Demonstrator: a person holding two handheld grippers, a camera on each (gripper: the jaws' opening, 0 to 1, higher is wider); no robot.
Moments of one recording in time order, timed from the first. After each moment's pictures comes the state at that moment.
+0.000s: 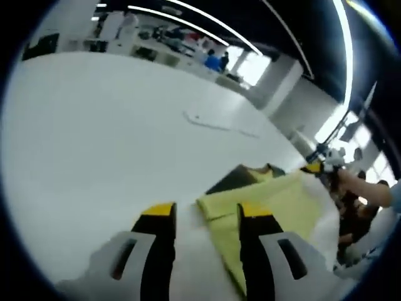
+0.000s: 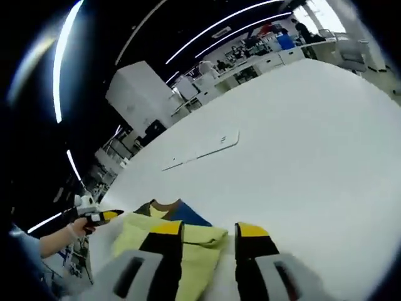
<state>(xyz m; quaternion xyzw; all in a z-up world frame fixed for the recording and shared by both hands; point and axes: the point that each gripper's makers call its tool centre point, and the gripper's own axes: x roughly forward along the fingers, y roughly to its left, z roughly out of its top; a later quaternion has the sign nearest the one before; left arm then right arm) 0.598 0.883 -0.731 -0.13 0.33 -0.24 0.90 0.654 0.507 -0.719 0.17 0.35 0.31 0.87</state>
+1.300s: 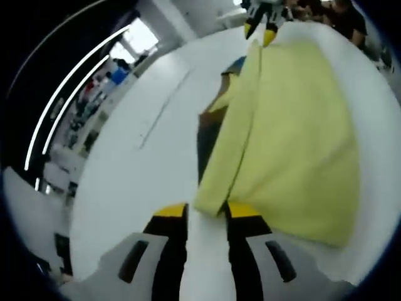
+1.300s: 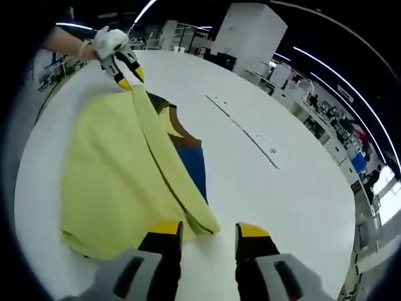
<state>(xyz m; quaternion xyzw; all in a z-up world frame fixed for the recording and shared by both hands) 0.615 0.864 -0.763 0.42 0.29 -0.35 0.79 0.658 0.517 -0.758 -0.35 0.28 0.41 0.79</state>
